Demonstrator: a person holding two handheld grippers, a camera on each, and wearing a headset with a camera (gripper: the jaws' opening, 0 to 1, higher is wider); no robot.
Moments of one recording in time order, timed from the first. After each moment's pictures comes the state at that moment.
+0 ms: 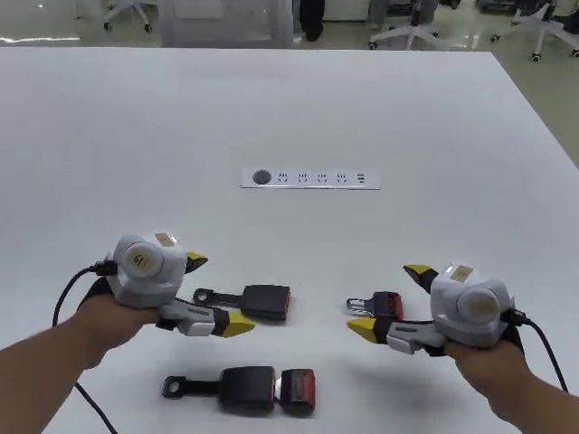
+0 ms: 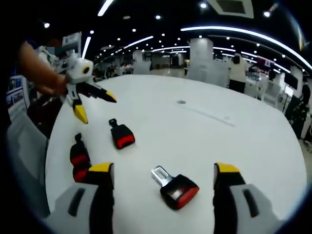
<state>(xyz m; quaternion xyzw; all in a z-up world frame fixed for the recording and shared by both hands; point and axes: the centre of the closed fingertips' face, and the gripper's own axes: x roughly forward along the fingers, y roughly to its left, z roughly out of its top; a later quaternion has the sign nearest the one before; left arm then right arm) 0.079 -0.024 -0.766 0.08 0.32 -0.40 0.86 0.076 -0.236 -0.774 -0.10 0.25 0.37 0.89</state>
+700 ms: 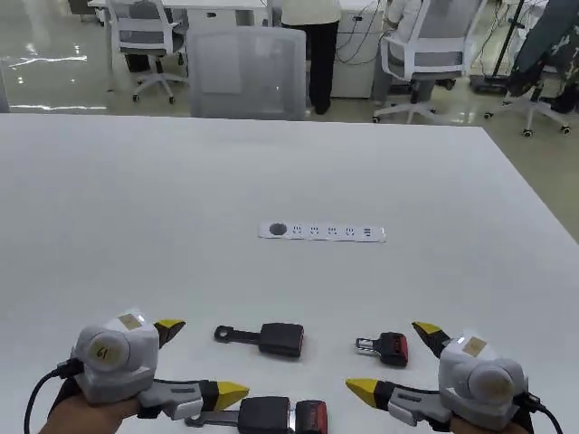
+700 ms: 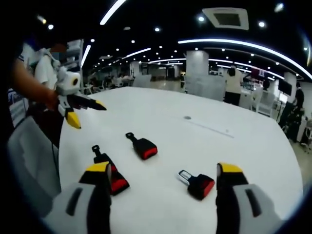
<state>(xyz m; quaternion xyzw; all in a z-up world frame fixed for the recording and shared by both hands) -0.010 0.003 -0.709 0.04 0.25 -0.36 0.90 0.010 -0.214 -0.723 -0.09 0.20 0.36 0.91</state>
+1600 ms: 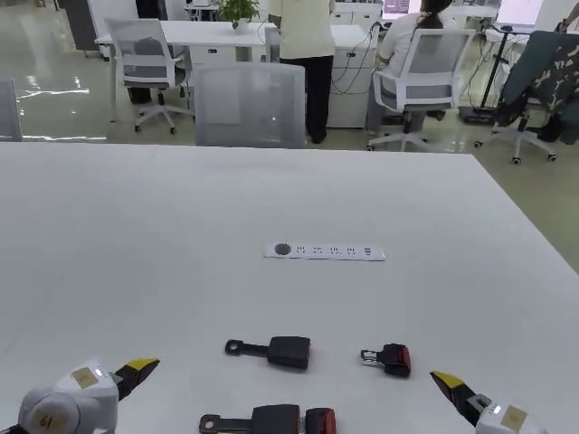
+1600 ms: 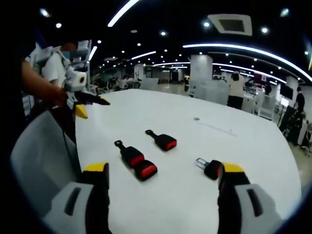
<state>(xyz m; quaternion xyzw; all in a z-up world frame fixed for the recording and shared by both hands) -0.075 0.045 -0.690 0.04 0.23 -0.36 0.90 -0.075 -0.212 -0.709 -0.09 0.18 0.37 0.91</state>
